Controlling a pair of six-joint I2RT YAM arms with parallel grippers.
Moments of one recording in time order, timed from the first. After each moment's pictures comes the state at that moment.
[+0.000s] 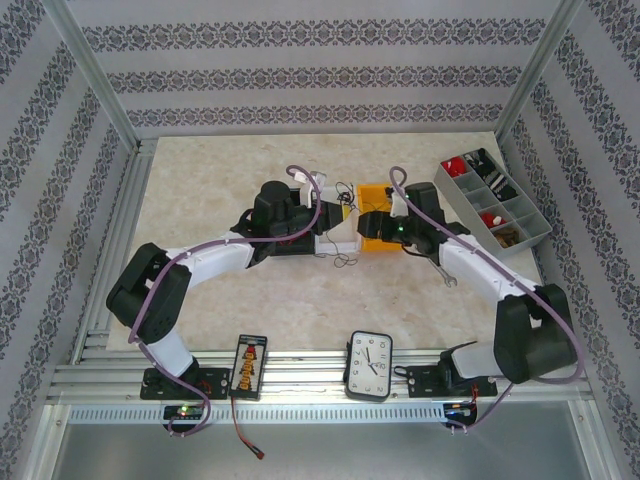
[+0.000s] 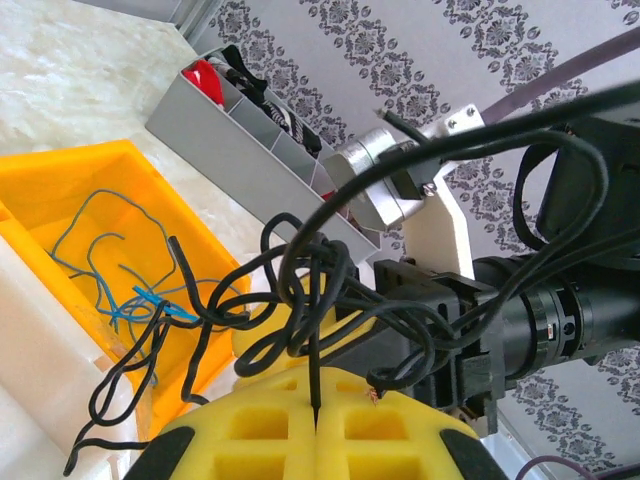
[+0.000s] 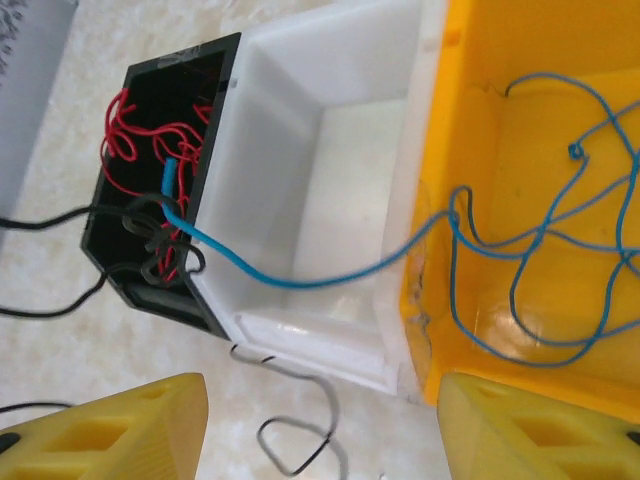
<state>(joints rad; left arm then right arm) -0.57 1.69 1.00 0.51 0.57 -0.65 0.30 1.40 0.88 -0.25 -0.39 0.40</state>
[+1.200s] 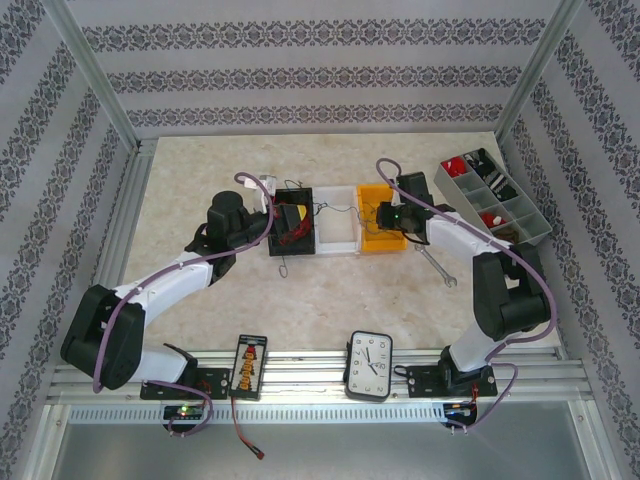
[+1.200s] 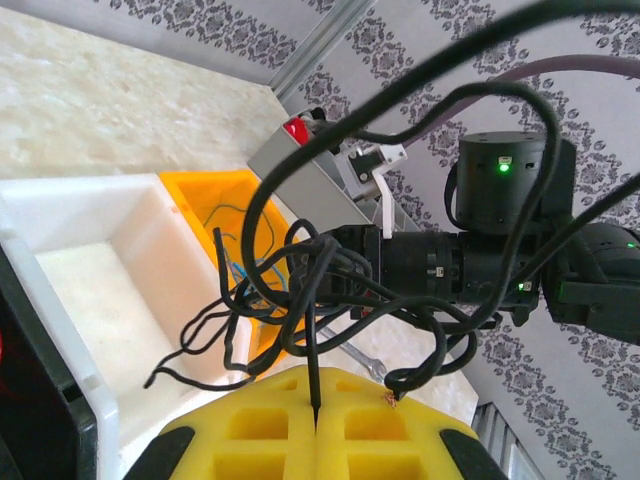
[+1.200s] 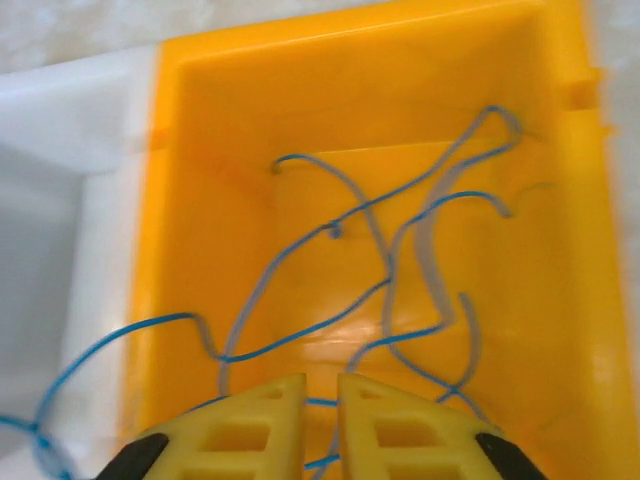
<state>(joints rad) -0.41 1.37 0.75 0.42 0.54 -0.66 0.27 1.63 1.01 -0.25 -0.15 0.34</state>
